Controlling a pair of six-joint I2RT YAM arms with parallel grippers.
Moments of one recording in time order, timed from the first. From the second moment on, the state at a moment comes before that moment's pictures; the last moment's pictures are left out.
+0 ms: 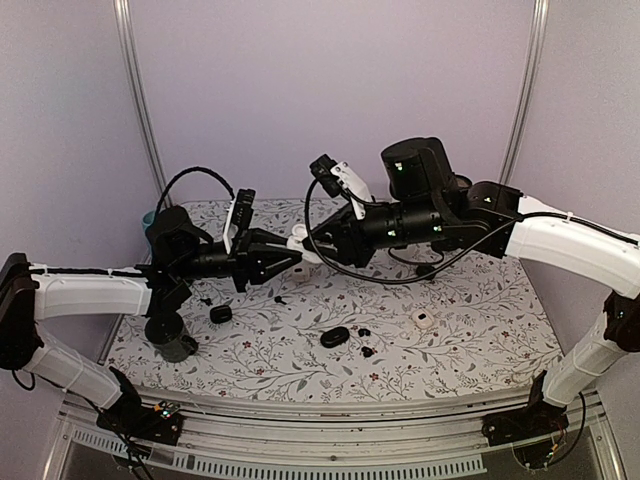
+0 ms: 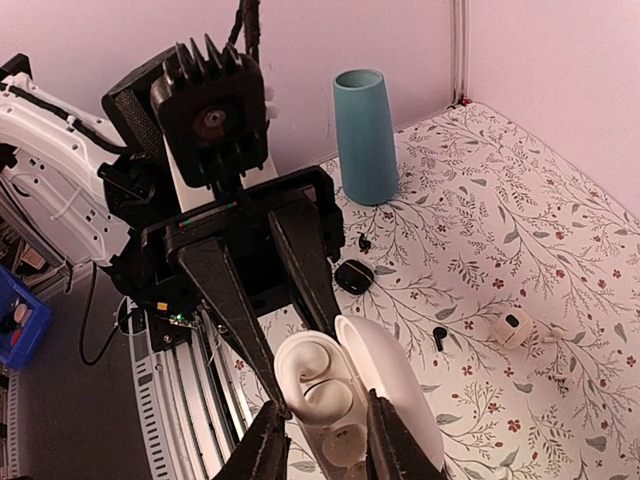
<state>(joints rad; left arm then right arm) -0.70 1.35 0.69 0.83 0.81 -0.26 1.05 1.54 1.52 -0.41 -0.17 0.13</state>
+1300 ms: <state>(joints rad) -0.71 1.35 0.69 0.79 0.82 -0.26 1.07 1.57 1.52 -0.40 -0.15 0.12</state>
